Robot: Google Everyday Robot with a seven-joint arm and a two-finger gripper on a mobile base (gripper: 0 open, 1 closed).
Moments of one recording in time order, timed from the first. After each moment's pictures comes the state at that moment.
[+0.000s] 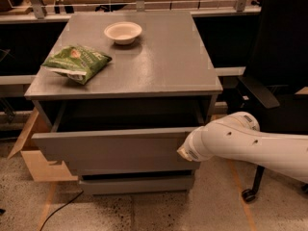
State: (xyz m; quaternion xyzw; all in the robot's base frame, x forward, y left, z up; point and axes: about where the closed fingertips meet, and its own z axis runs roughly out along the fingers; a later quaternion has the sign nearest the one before) arm 0.534 -0.109 0.628 -0.42 0.87 0.03 0.26
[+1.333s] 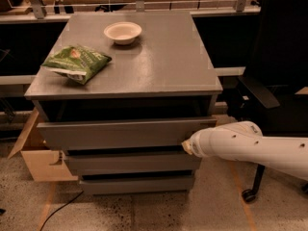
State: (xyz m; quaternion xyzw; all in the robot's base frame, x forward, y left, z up) arm 0.577 -0.128 0.597 -0.25 0.92 0.09 0.31
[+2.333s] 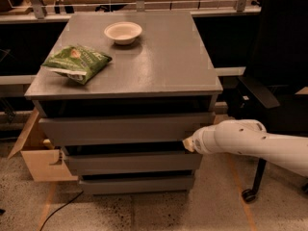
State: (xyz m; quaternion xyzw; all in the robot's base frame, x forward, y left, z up) arm 0.584 -0.134 0.598 -0.23 0.92 0.12 0.30
